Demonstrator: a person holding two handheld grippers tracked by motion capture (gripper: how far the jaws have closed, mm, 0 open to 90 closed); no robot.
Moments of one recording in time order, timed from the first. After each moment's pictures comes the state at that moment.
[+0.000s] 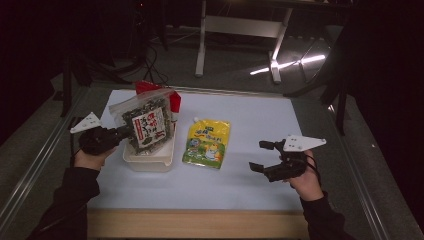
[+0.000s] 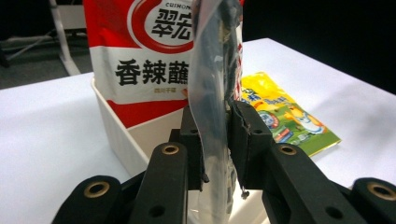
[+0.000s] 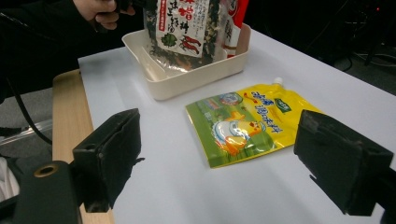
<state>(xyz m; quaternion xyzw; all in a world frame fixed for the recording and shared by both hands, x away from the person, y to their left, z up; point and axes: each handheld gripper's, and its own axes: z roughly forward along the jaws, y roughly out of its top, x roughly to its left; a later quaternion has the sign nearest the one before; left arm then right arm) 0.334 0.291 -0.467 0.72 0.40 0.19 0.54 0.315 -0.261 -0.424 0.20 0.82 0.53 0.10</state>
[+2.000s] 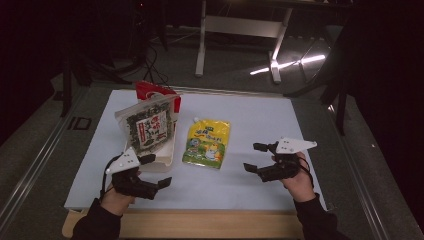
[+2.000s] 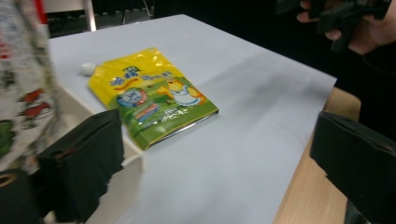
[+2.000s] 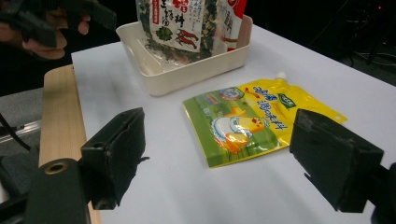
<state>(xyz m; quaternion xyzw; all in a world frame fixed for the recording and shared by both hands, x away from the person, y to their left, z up) 0.246 0.175 -0.475 0.77 0.31 0.13 0.54 0.321 -0.251 -0.446 0.20 0.82 0.53 0.10</state>
